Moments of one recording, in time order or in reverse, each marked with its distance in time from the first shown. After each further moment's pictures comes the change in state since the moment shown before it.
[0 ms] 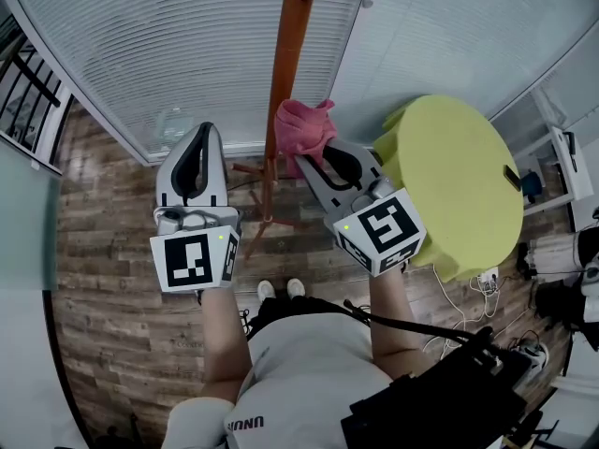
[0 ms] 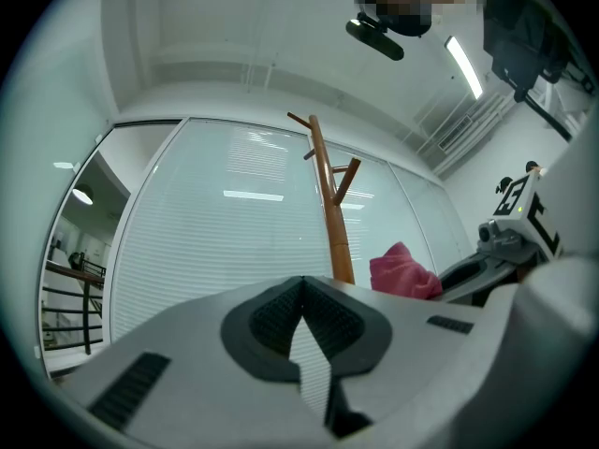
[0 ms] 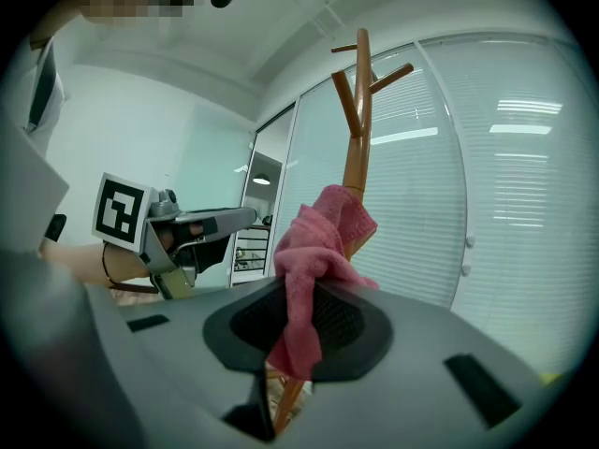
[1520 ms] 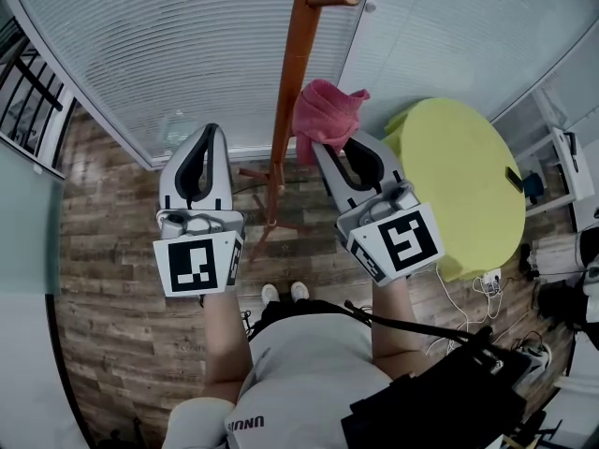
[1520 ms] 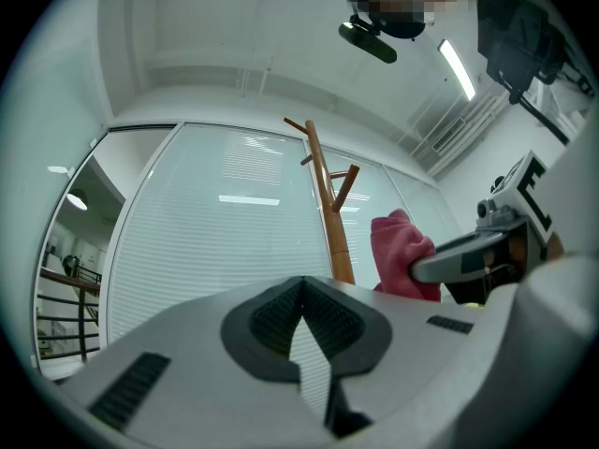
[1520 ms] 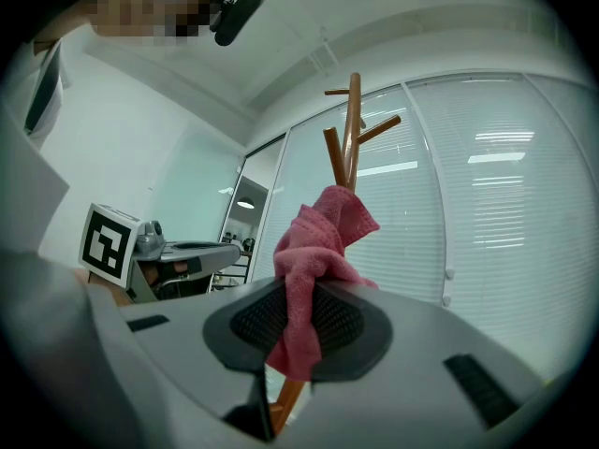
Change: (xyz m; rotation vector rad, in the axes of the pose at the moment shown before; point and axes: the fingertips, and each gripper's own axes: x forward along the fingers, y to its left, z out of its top) left arm 0.004 0.004 0.011 0.025 -0.024 -0.024; right arm -0.015 -0.014 0.053 -0.022 -0.182 -0.122
